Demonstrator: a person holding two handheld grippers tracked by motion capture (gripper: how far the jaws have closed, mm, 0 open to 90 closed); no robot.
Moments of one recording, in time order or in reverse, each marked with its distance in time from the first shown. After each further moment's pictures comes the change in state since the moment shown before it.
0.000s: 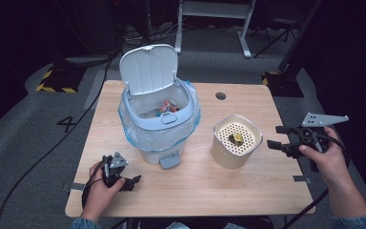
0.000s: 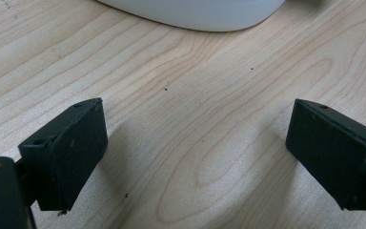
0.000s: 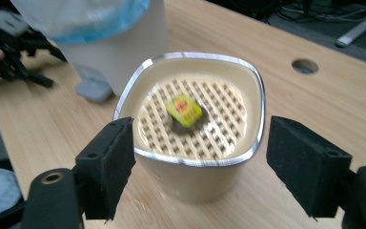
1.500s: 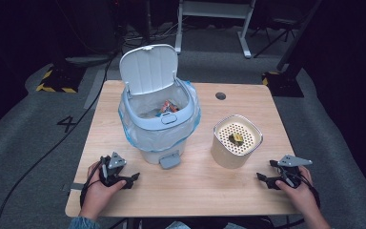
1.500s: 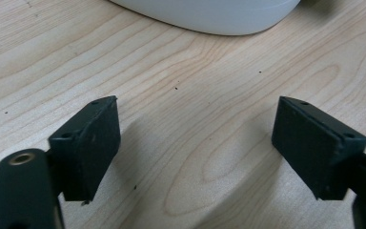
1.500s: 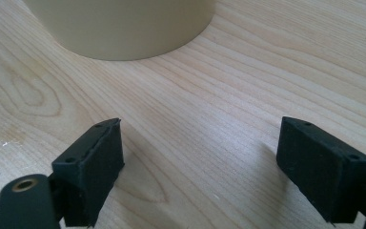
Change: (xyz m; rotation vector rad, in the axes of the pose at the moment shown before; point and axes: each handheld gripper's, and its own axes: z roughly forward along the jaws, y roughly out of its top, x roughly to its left) left arm 0.001 0.000 -0.005 -0.019 0.030 -0.033; right arm -0.005 -0.158 0.075 0.140 -0.205 0.059
